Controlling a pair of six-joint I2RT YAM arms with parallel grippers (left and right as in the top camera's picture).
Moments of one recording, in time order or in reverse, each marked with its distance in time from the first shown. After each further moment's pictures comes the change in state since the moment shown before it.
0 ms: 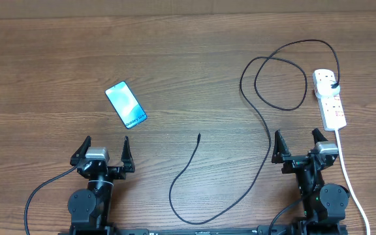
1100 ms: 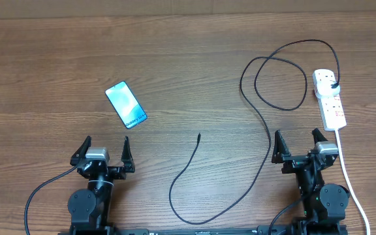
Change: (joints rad) left arm 0.000 0.000 0.000 0.000 0.002 0.000; right arm 0.000 0.000 0.000 0.000 0.000 0.000
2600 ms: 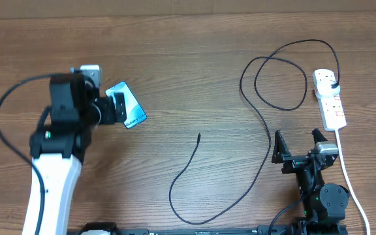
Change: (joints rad) left arm 0.000 1.199 1.087 -0.652 -0.029 -0.005; right arm 0.000 0.000 -0.001 0.000 0.000 0.000
